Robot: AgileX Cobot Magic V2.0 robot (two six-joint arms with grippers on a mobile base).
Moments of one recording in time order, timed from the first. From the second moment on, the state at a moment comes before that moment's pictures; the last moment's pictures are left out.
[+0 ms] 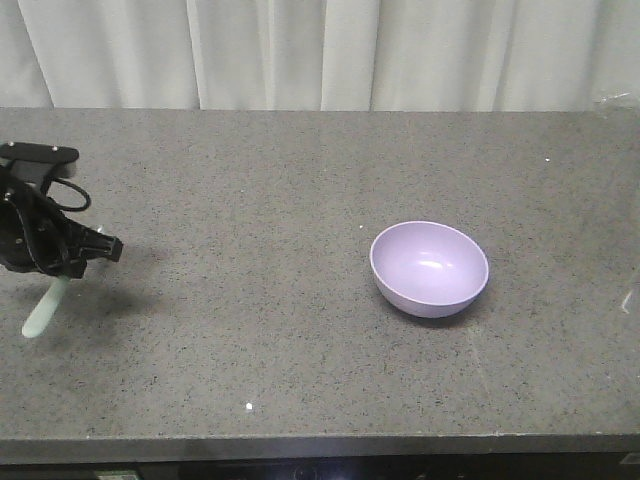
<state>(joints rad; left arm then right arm) -0.10 1.65 -1.24 0.01 0.84 0.09 0.04 0.38 -0.50 0.53 0.16 -0.41</state>
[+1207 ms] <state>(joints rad) -0.10 1.17 -1.24 -0.11 0.81 0.09 0.04 1.41 -1.19 0.52 0.67 -0.41</state>
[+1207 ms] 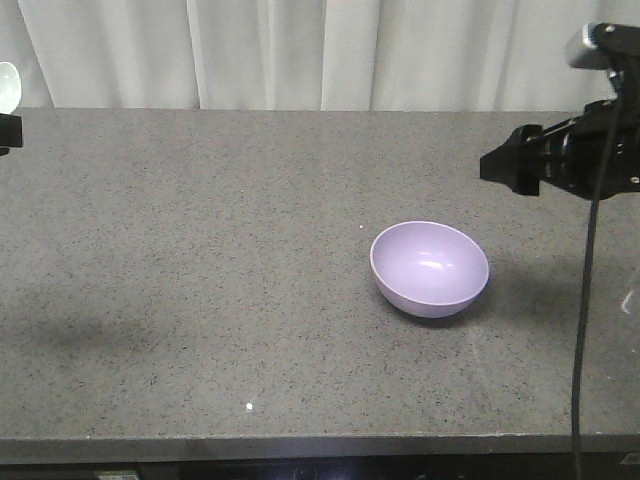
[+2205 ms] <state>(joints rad) -0.10 1.17 -1.24 -0.11 0.81 0.09 0.04 1.77 -1.20 0.52 0.70 -0.41</state>
